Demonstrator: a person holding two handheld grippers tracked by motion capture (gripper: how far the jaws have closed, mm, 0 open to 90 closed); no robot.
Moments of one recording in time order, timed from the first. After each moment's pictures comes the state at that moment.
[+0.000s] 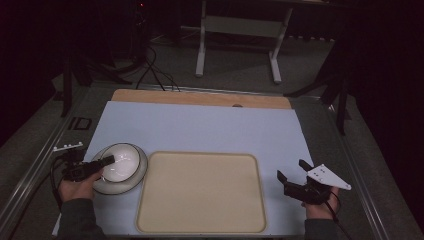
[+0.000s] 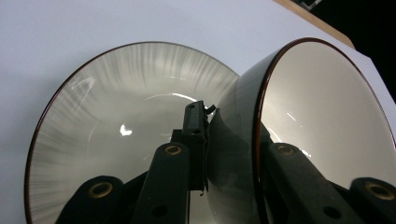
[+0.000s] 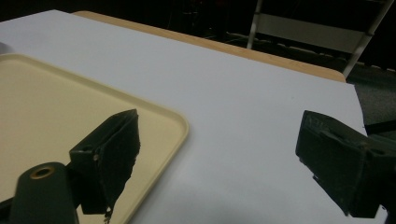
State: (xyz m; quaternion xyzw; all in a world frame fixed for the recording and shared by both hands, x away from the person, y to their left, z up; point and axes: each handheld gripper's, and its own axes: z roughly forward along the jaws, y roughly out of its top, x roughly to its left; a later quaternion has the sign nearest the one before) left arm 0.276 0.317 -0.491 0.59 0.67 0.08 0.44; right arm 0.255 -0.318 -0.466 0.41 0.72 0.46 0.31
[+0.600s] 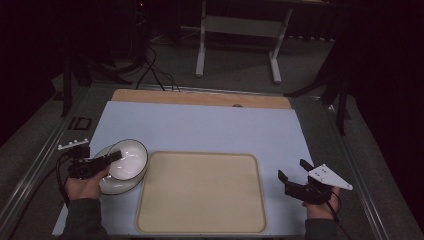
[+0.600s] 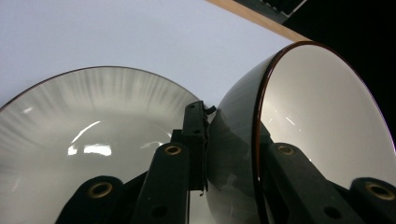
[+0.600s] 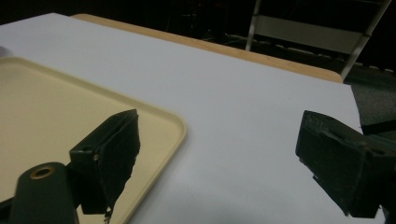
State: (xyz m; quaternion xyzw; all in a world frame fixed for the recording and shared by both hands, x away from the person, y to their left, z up) left arm 0.273 0.293 -0.471 0.59 0.65 0.09 0.47; right arm 0.255 -0.320 -0.465 0.42 0.72 0.46 0.31
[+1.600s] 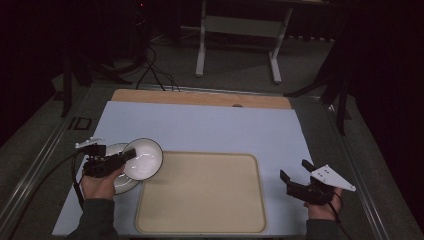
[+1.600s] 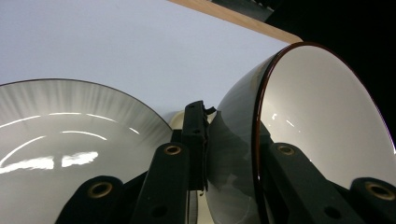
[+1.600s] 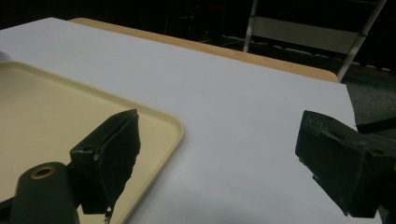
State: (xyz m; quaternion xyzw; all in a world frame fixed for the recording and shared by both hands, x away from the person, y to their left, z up) left arm 0.276 0.251 -0.458 0.62 0.62 0.09 0.48; right arm 0.252 -0.324 -0.464 0.42 0.71 0.47 0.31
